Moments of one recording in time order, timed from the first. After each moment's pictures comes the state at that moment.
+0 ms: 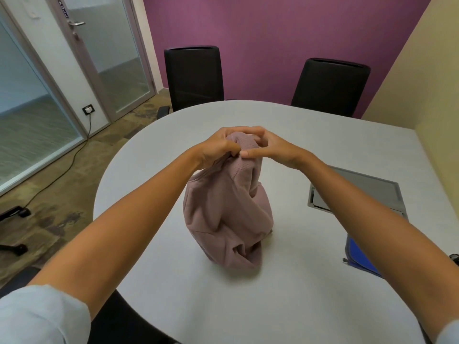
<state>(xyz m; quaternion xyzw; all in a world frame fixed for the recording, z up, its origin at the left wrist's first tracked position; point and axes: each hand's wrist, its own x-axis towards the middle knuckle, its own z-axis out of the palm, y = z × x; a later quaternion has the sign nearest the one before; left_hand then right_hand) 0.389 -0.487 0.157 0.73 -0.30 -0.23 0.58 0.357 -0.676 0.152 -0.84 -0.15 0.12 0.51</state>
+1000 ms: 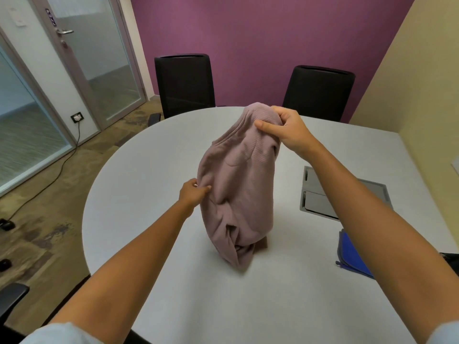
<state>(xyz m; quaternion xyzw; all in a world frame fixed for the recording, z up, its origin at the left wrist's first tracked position) 0.383 -0.459 0.028 0.81 0.10 -0.13 0.56 0.365 -0.718 0.185 -0.83 -0.08 -0.11 0.55</state>
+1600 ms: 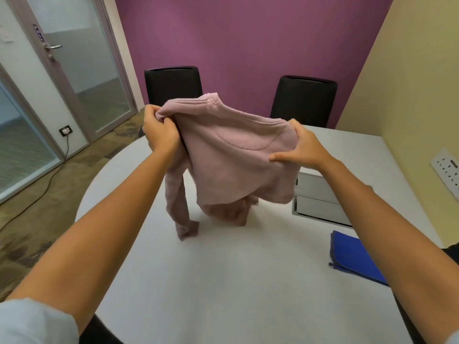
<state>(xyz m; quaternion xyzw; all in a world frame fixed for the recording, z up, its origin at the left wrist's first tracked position) 0.439 -0.460 0.183 0.75 0.07 0.27 0.60 0.330 -0.780 0.173 -0.92 -0.05 -0.13 0.36</state>
